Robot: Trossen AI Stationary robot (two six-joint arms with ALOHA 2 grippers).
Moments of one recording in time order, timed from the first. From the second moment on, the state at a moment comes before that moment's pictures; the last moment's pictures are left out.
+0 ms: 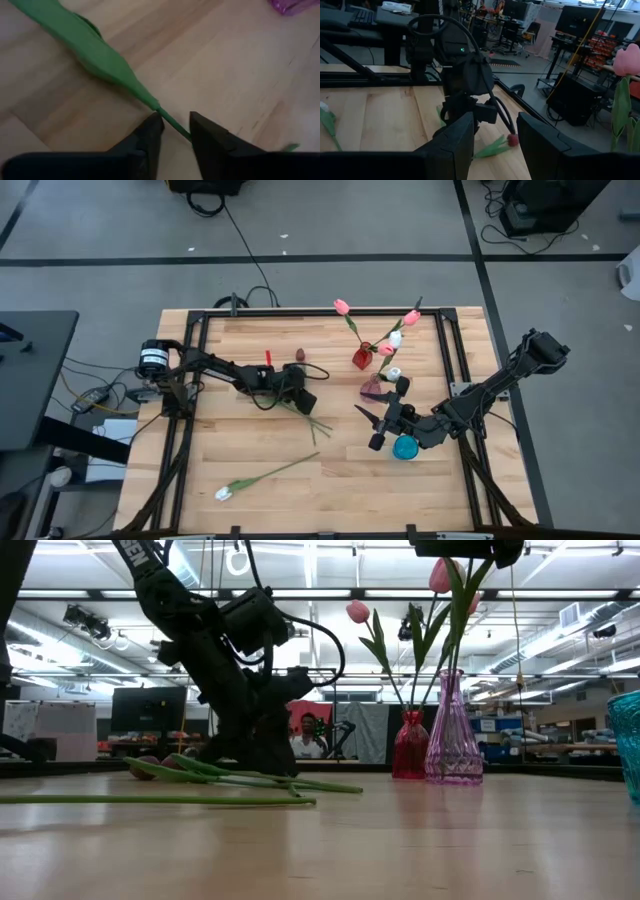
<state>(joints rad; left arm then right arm) 0.10 1.77 0.80 0.07 -0.08 -0.80 0.55 1.31 0.74 0.31 1.04 0.03</state>
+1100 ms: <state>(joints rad) -0.02 1.41 0.81 0.26 0.33 0.18 0.71 1.01 0.74 0.20 1.02 -0.04</state>
